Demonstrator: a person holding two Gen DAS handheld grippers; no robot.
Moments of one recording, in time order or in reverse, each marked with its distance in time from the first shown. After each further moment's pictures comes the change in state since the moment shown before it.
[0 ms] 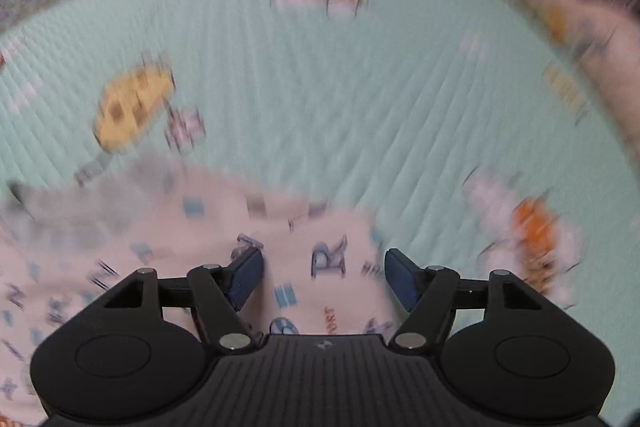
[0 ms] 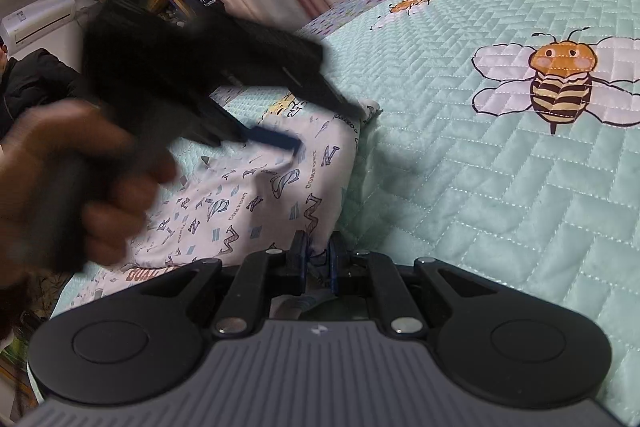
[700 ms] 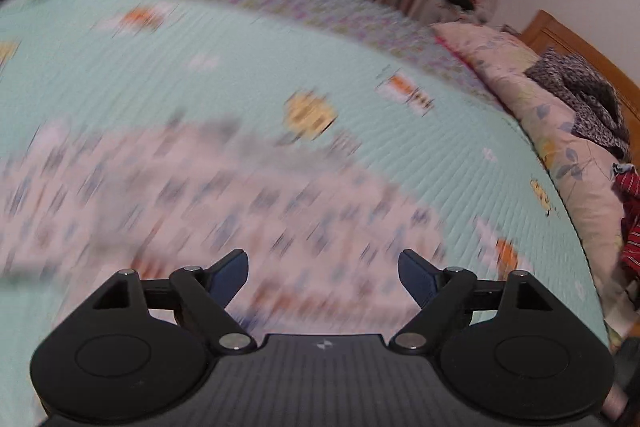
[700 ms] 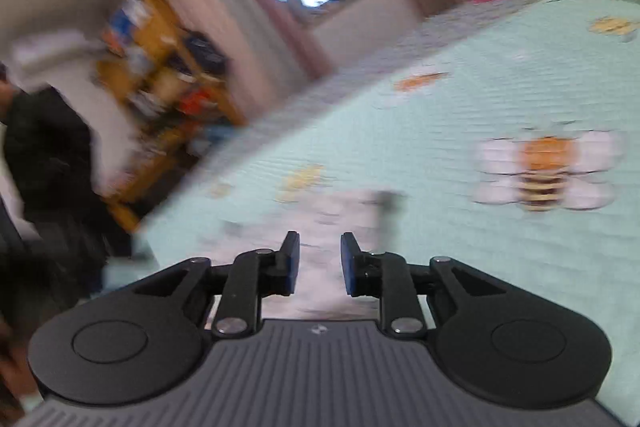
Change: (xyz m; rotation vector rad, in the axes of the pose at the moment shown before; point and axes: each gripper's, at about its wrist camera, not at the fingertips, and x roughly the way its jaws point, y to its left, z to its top) left arm -0.184 0.154 -0.162 -0.394 -0.216 -0.112; right arm -0.045 0.037 0.013 0.003 -0.171 0.075
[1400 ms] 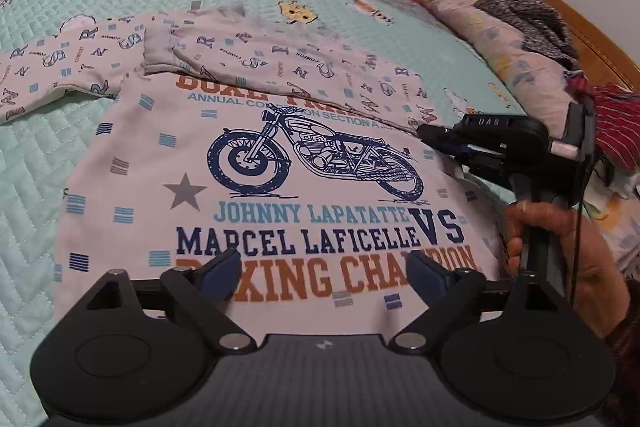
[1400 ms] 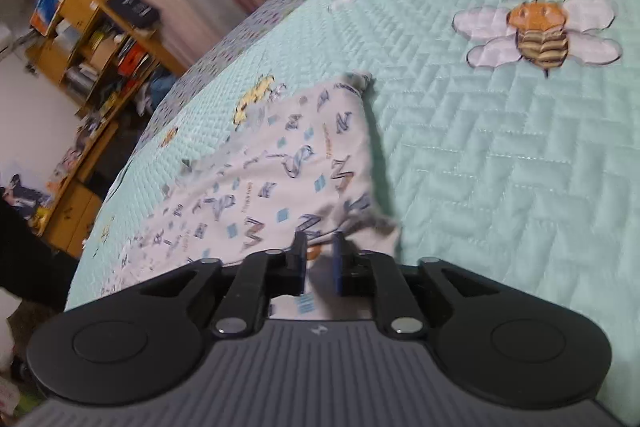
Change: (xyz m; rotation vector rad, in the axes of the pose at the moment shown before) left arm -0.047 0.049 -0.118 0.185 0.067 -0.129; right arm 0.043 0.008 -0.019 0.132 0.179 -0.260
